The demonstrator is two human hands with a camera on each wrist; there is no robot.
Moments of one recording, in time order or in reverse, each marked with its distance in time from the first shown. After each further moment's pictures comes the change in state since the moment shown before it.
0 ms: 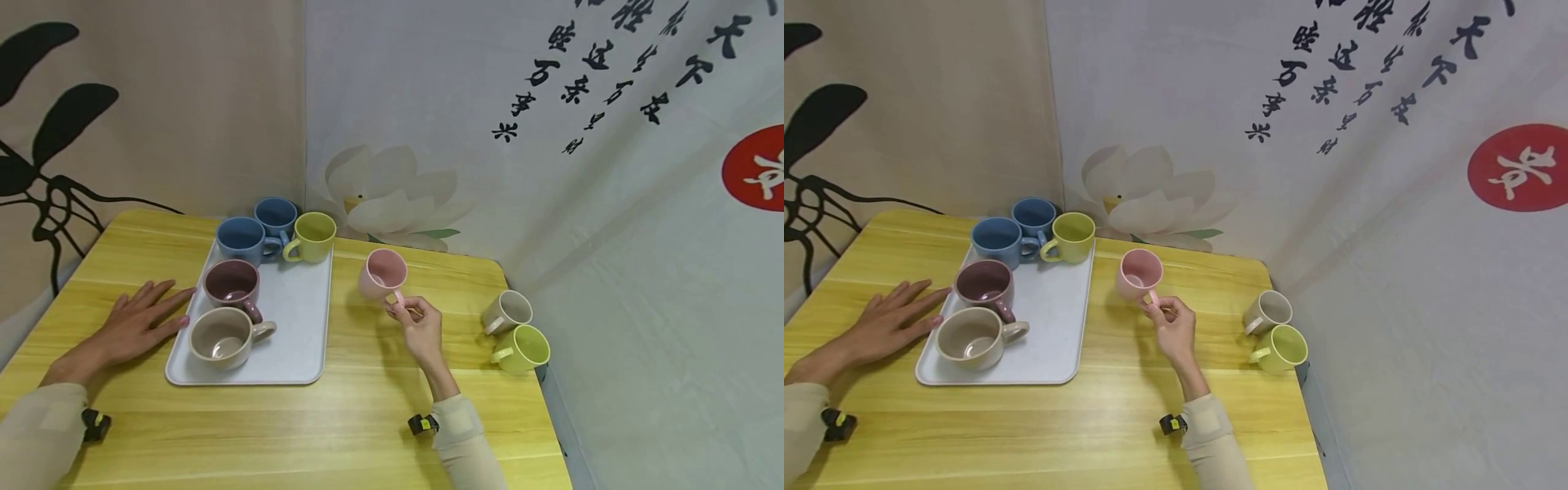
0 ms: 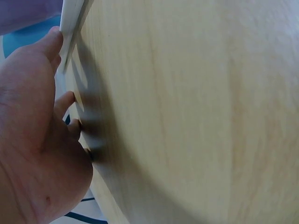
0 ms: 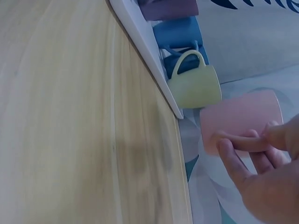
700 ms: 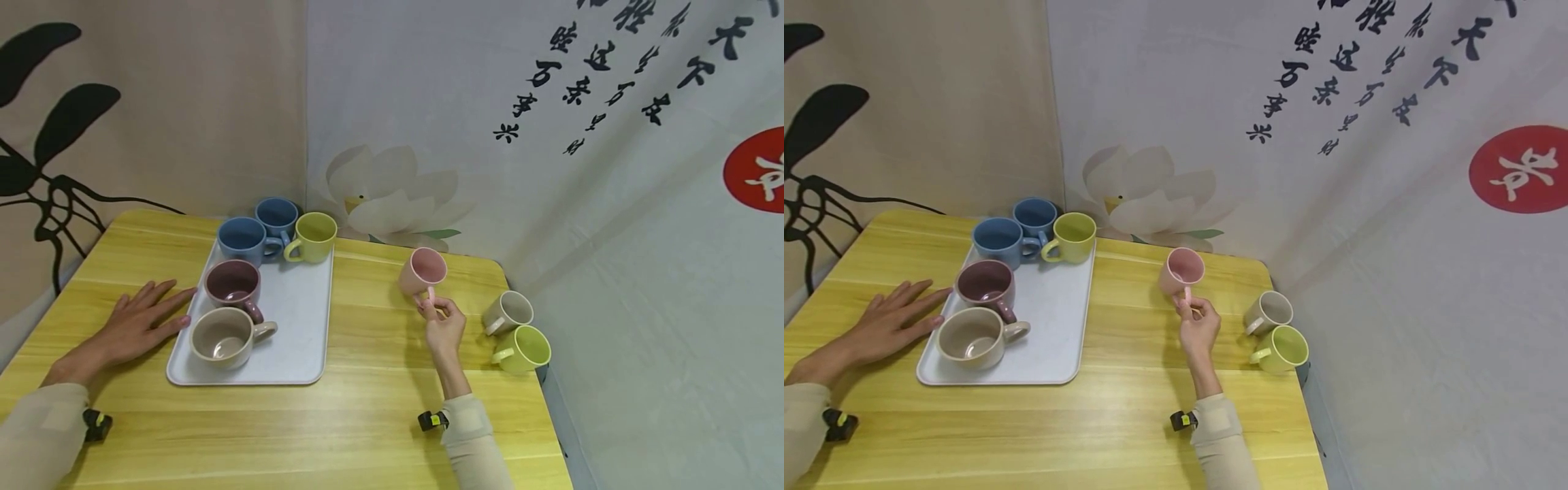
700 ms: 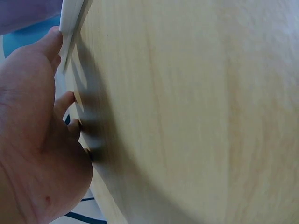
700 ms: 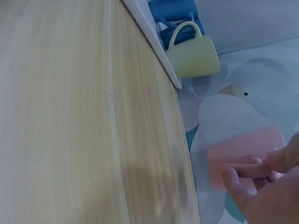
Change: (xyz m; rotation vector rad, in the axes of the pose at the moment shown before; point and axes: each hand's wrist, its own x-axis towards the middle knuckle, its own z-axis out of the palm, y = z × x) left_hand -0.001 0.000 0.001 -0.015 0.011 0.003; right_hand 0.011 0.009 -0.029 -0.005 0.332 0.071
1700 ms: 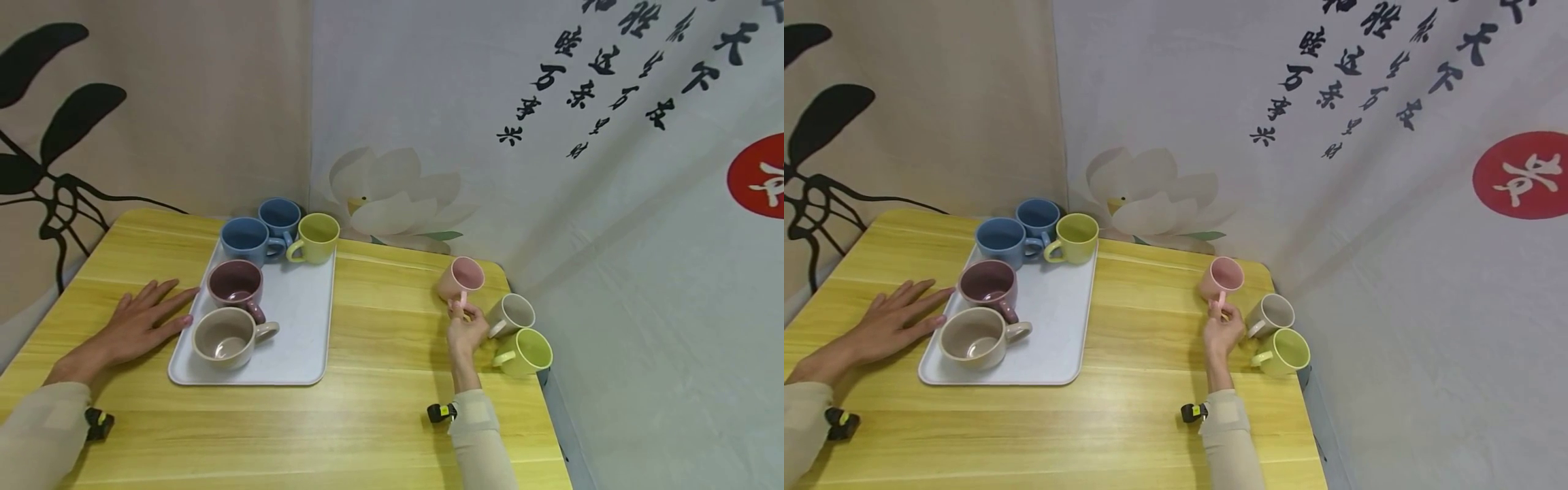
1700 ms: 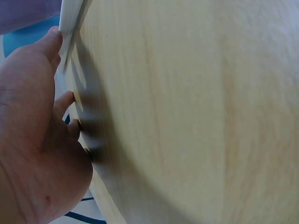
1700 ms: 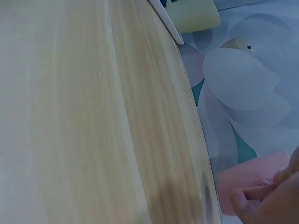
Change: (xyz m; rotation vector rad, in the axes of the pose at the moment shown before) left_hand -0.002 -0.001 0.000 -0.004 0.019 0.020; right_hand 0.032 0.021 -0.025 0.001 0.365 0.049
